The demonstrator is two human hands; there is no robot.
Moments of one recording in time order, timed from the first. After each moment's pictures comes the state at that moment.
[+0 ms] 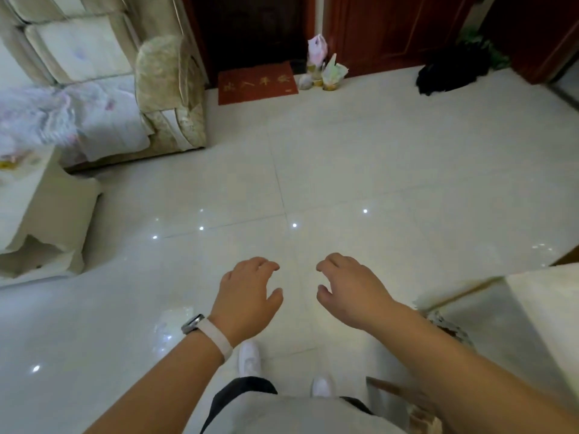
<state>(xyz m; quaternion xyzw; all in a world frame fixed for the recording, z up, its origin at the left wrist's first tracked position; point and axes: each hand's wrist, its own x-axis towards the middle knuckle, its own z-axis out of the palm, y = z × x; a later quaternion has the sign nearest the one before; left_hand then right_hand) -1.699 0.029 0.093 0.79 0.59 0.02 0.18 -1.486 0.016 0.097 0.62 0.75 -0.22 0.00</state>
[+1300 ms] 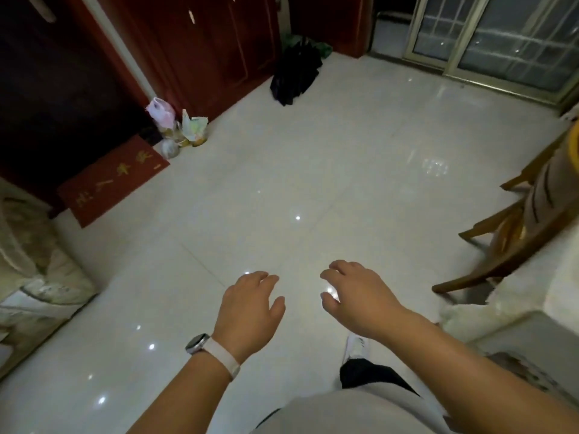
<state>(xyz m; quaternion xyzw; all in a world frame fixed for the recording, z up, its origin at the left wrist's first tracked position) -1.550 0.452 0.085 0.93 0.33 -0.07 0.15 -1.382 0.316 0.084 0.82 0.52 -0.21 -0.08</state>
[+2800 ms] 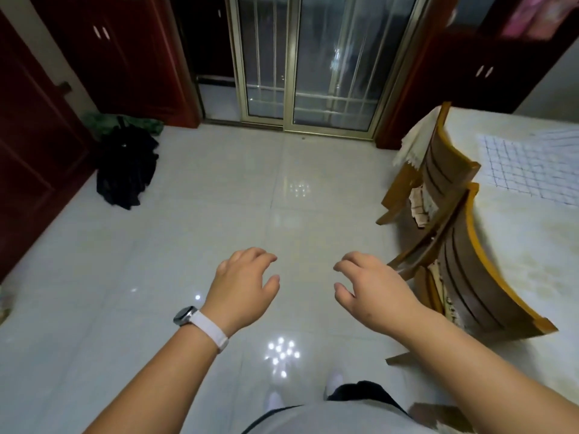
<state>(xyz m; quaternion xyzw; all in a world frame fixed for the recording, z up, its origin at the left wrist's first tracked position) -0.967 0.758 0.116 0.98 0.00 -0.01 0.20 -0.935 0.518 0.147 0.97 0.23 -0.09 -0.06</state>
